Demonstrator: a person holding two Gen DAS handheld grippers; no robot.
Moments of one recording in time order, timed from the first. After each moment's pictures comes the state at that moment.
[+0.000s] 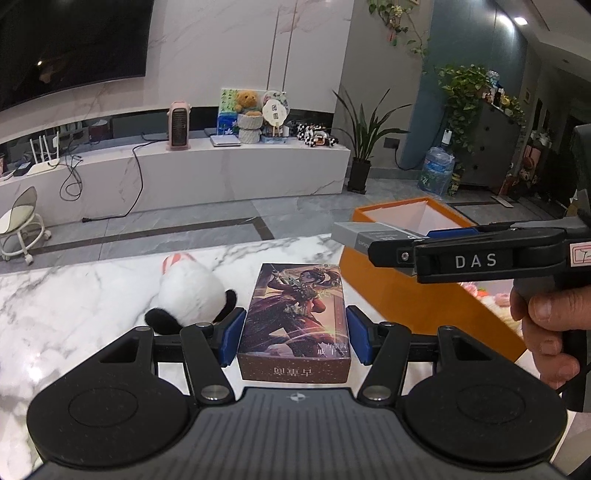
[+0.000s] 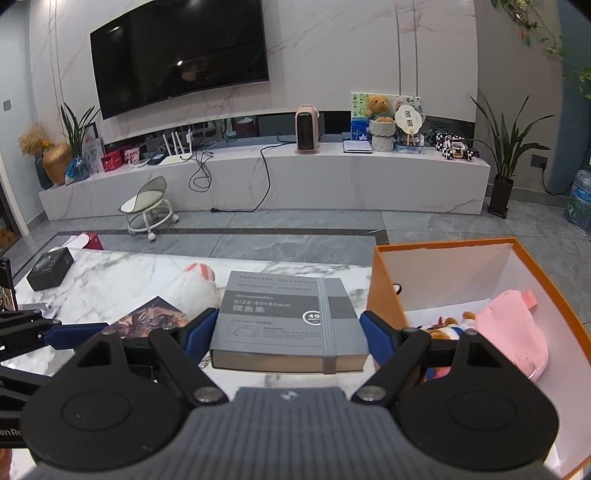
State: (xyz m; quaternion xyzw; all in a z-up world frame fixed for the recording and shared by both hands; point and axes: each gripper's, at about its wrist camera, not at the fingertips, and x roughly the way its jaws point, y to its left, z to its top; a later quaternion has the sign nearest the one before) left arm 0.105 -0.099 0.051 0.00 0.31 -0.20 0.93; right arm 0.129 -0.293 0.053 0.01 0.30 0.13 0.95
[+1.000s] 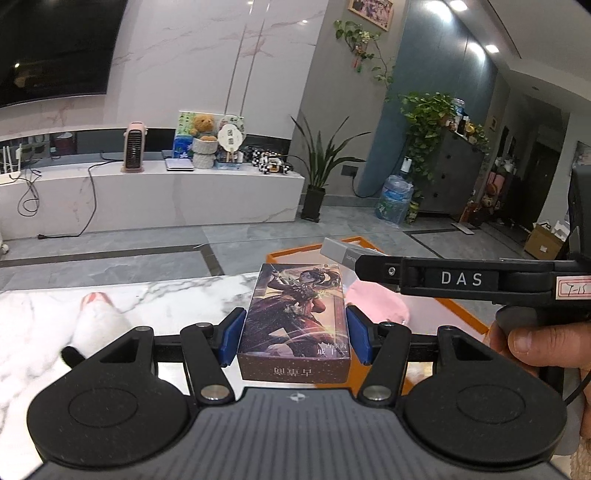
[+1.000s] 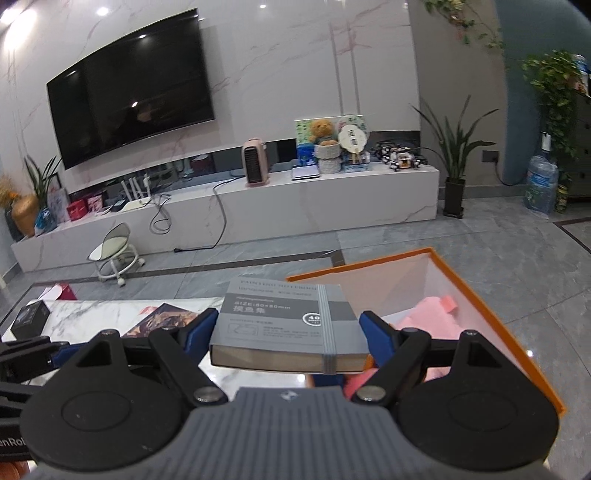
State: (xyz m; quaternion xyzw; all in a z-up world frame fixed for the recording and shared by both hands) left arm 0.108 -0.162 0.073 -0.04 0.28 -0.26 0.93; right arm 0.103 -0.372 0.085 0.06 0.26 0.06 0.96
